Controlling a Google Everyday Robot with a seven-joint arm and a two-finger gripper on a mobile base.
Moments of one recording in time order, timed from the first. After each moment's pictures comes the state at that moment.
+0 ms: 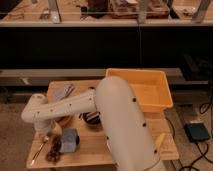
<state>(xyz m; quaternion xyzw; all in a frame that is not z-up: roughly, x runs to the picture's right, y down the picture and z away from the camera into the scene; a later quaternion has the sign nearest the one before) -0.316 0.241 0.810 -0.19 -0.30 -0.73 0.59</state>
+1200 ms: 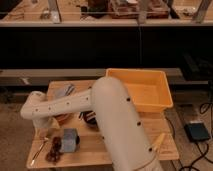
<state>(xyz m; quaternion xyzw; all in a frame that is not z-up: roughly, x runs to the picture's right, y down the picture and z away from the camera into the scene) -0.337 0.222 0.832 -0.15 -0.30 -0.77 0.55</state>
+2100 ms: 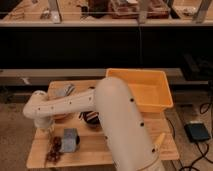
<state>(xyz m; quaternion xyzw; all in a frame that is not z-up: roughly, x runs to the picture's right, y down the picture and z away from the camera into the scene) -0.331 0.222 0.829 -0.14 -0.32 -0.77 0.53</state>
